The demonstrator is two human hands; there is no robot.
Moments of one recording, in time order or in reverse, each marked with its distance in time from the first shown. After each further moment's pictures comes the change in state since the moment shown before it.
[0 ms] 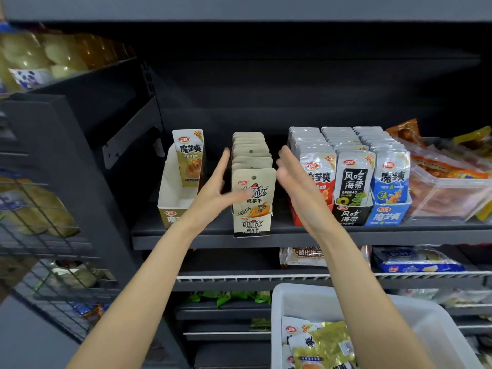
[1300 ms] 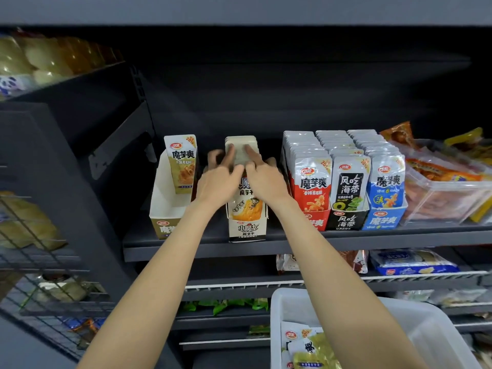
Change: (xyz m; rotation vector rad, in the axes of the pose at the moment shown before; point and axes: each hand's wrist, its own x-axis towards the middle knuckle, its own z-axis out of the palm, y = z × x) left_hand 0.069 -0.007 0.005 0.789 0.212 -0.088; right_hand 0.094 0.028 0.029 -0.853 0.110 0.145
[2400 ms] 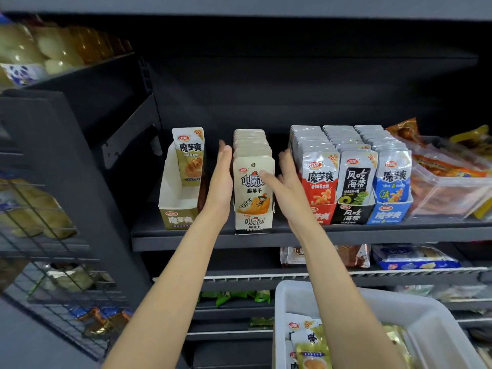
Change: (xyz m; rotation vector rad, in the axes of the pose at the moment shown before) left_hand -0.037 0.009 0.000 -1.161 0.014 -0.202; right_hand -0.078 -0.004 -0.021 0.758 0.047 0.020
